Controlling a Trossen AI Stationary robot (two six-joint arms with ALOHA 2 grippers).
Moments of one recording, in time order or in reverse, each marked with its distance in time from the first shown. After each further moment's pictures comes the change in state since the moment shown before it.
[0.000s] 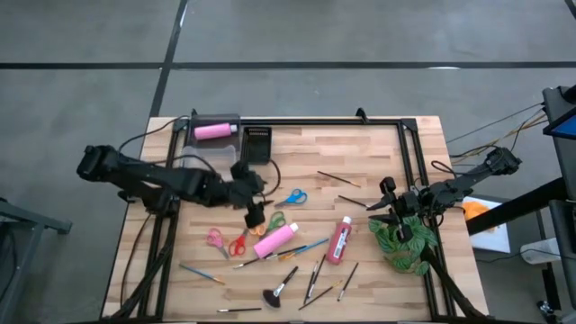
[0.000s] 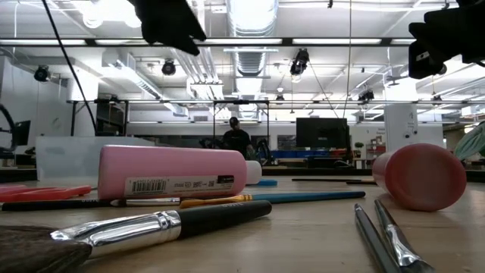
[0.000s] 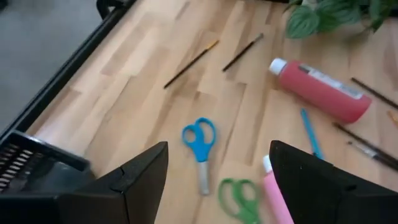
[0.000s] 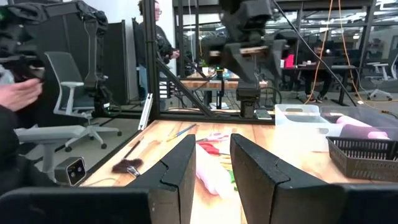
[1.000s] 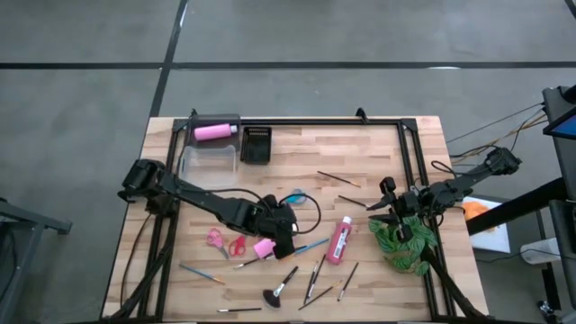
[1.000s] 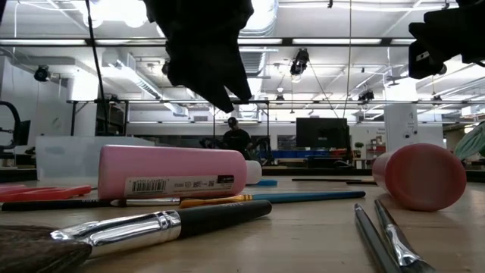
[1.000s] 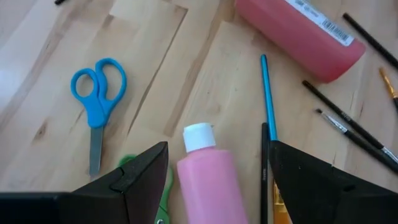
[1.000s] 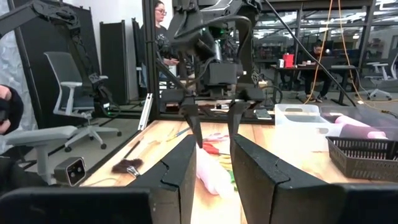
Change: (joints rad) left arm -0.081 0.464 0.213 -0.014 0.142 -0.249; right arm 0.000 -0.001 0.000 0.000 0.000 0.000
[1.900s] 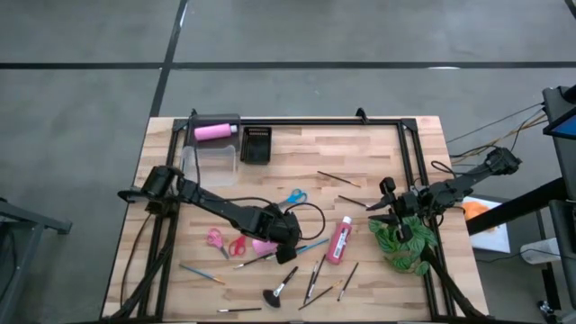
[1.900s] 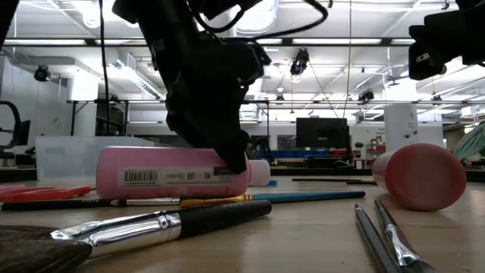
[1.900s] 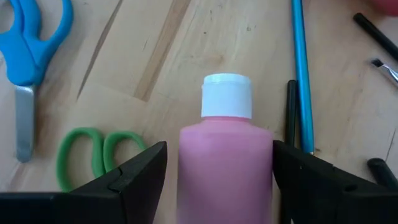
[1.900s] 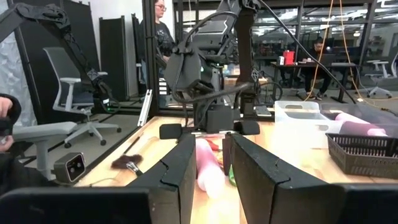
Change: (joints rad) left arm 0.014 0.164 -0.009 0.045 0.106 -0.031; right arm 0.000 0.001 0.000 -0.017 0.000 0.000
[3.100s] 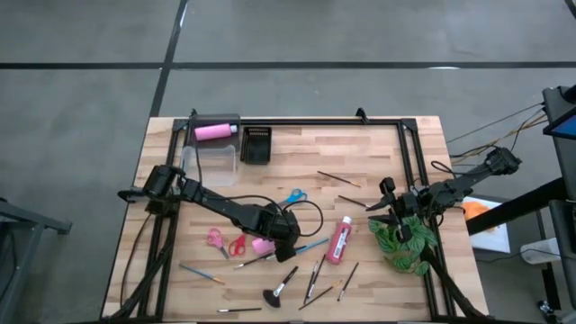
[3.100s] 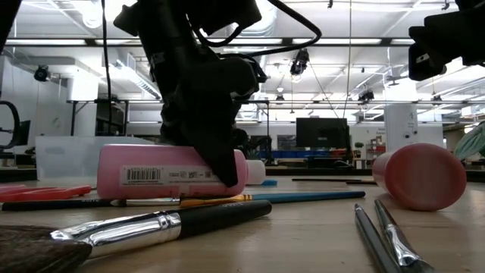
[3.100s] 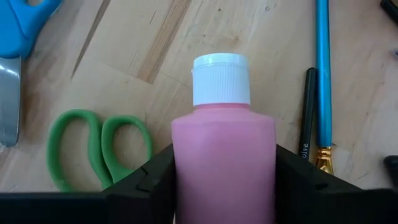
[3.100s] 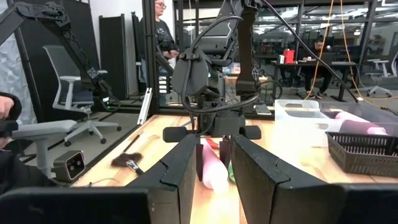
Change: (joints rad) left arm 0.021 0.008 -0.035 0.018 0.052 -0.037; right arm 0.000 0.000 0.000 -0.006 0.000 0.000
